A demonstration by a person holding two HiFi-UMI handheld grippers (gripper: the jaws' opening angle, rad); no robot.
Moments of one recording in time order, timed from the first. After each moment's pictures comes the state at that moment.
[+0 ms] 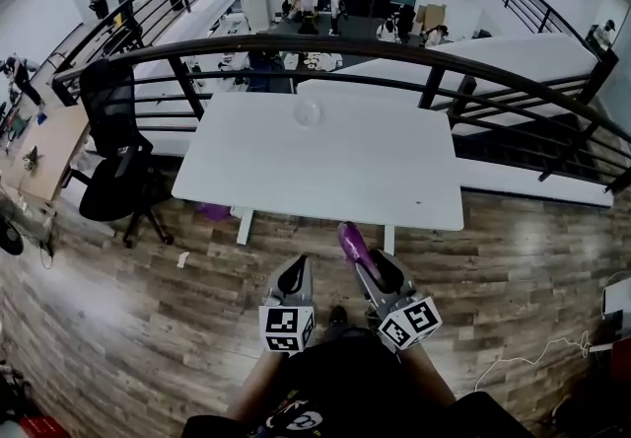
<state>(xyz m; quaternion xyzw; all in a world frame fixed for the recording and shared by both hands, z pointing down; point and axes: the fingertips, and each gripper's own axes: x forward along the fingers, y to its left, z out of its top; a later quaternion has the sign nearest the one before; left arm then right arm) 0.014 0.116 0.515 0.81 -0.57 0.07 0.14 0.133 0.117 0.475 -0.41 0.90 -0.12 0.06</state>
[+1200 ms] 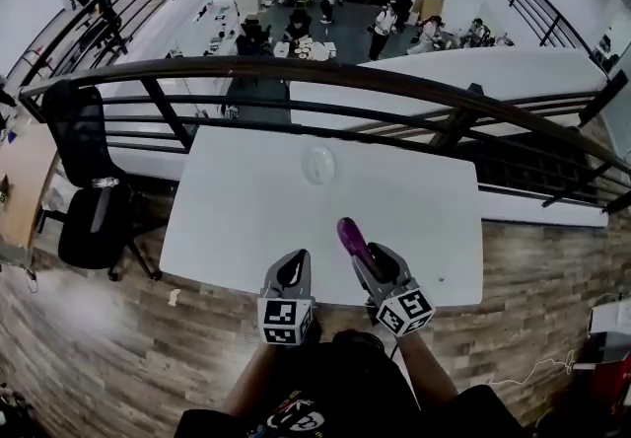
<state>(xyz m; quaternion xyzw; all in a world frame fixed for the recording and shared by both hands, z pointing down) -0.087 -0.248 0.560 0.82 -0.54 0.08 0.17 0.033 -0.256 0.545 -0.42 0.89 -0.15 -0.02</state>
